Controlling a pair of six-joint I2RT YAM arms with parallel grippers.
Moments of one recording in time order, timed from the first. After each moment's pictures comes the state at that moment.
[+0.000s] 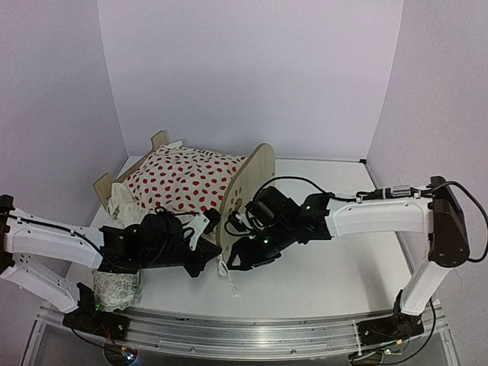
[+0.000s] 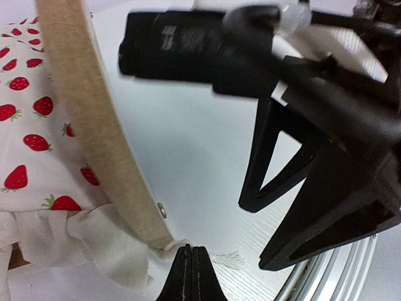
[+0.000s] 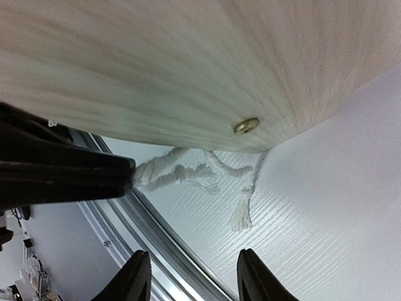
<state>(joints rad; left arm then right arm) -1.16 1.28 0.64 0.10 -0.11 -0.23 1.09 1.77 1.26 -0.46 -0.28 0.59</state>
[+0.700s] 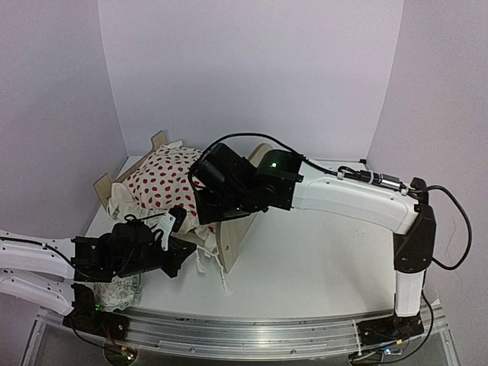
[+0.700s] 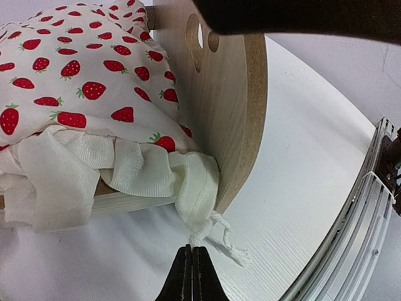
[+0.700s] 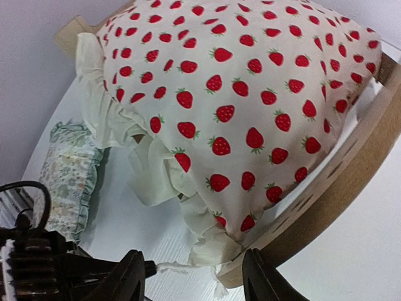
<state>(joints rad) -1.16 0.99 0.46 0.05 -0.28 -0.37 1.23 2.03 2.05 -0.88 0.38 0.71</state>
